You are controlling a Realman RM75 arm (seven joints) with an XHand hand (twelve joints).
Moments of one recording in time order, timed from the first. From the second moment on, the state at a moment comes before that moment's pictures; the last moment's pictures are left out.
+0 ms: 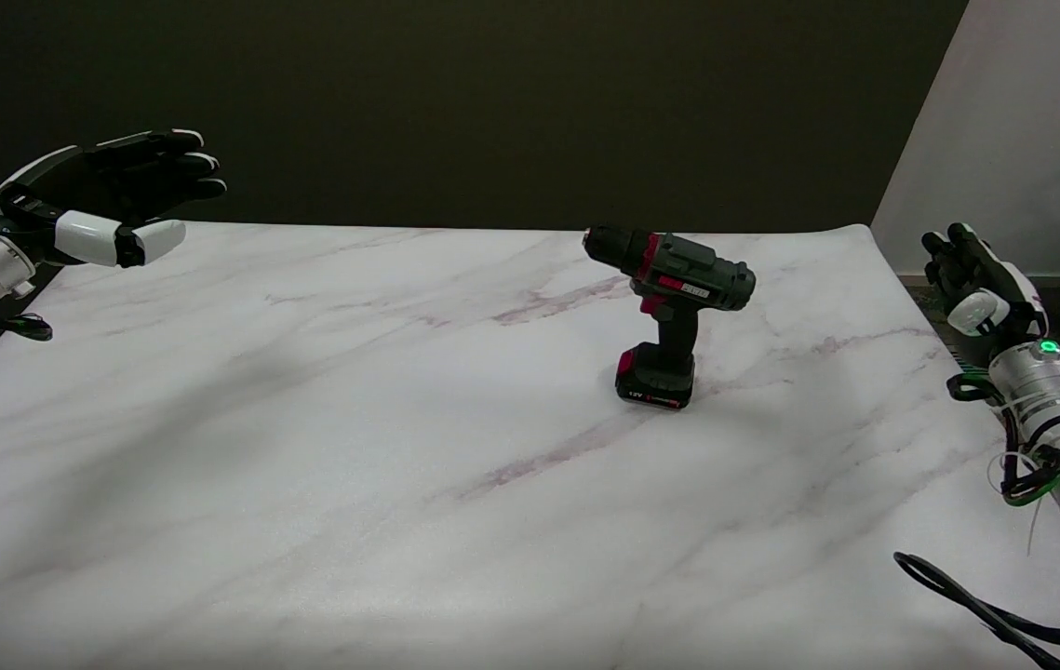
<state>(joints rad) -0.12 -1.26 -0.76 1.42 1.89 -0.29 -0.08</state>
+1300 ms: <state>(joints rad) -0.04 -1.25 -0.97 1.31 1.85 -0.35 -0.08</state>
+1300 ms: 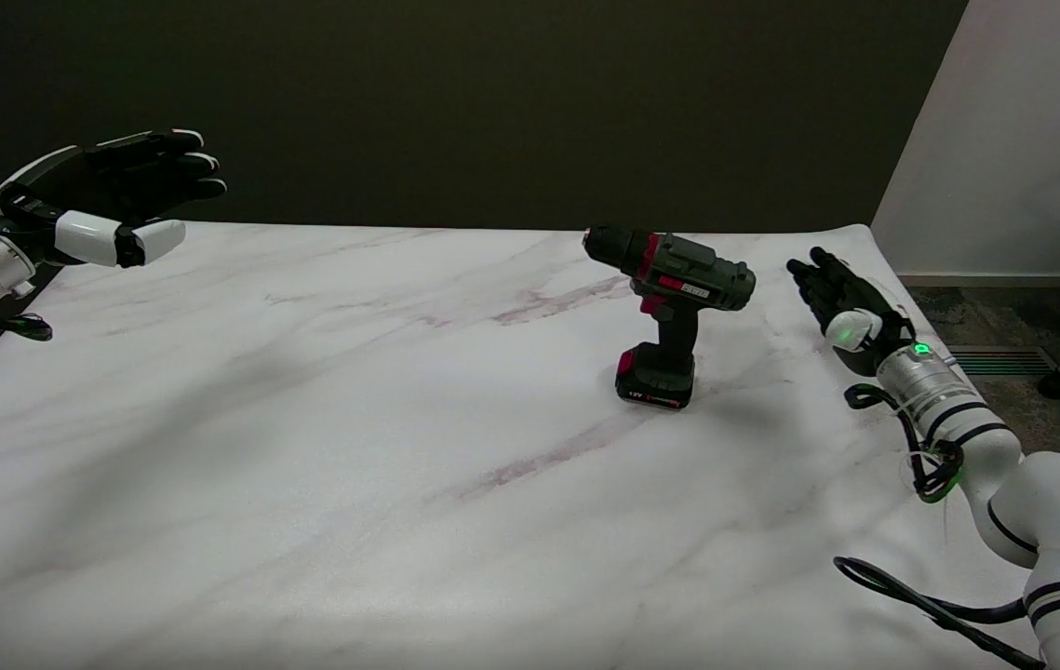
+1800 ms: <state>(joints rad) 0.02 -1.25 -1.05 1.25 1.83 -0.39 -0.08</state>
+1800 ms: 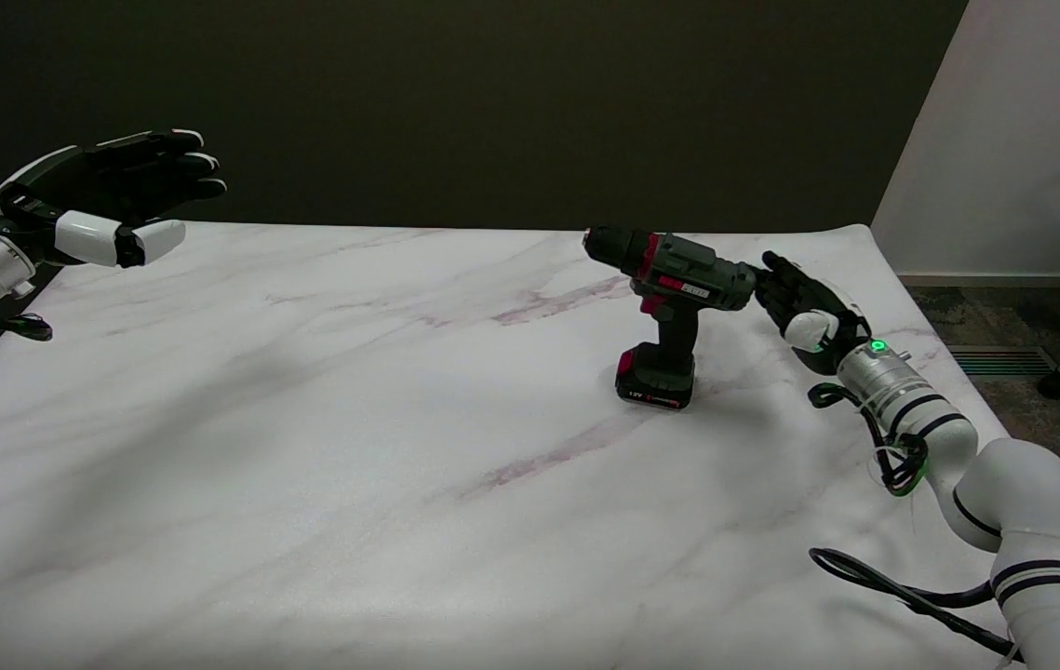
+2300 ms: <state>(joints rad) 0.04 -1.26 -1.12 1.24 1.81 -0.41 -0.08</state>
